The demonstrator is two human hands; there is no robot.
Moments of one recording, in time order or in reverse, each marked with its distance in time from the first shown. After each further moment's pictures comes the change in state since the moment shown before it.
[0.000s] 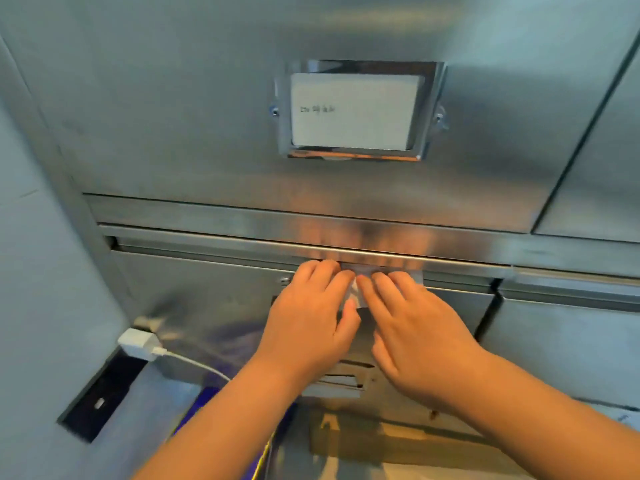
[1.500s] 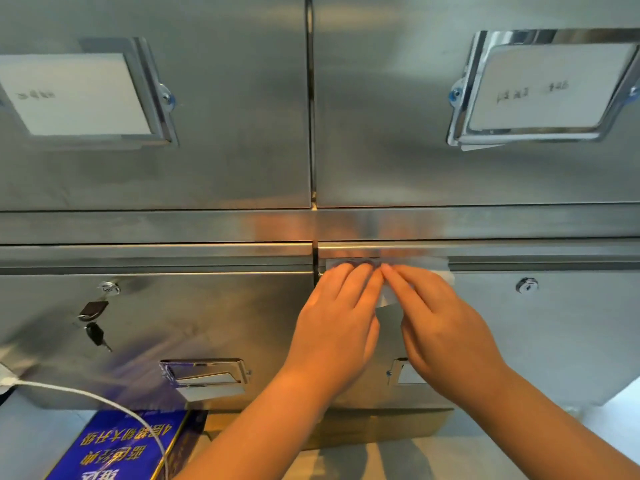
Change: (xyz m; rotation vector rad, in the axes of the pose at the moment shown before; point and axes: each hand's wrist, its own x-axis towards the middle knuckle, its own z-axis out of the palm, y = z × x) left_hand 0.036 0.190 0.112 0.128 0.047 0.282; right_hand -0.155 0.144 0.098 0.280 0.517 0.270
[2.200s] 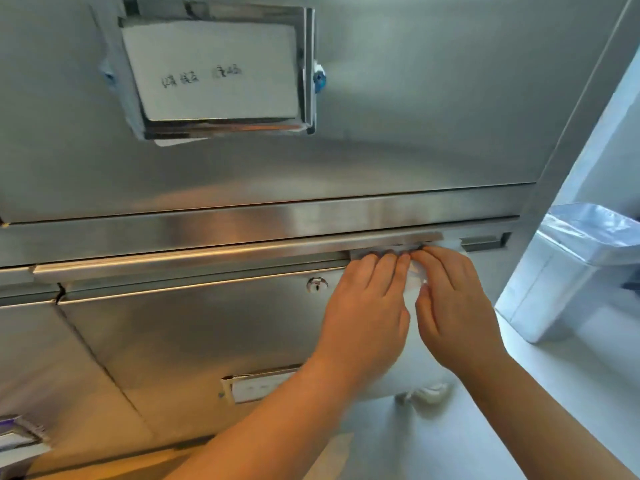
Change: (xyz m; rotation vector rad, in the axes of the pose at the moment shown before) left_hand 0.122 0.224 0.082 -0.047 -0.105 0.124; right_hand -0.109 0.216 -0.063 -0.050 0.086 0.377
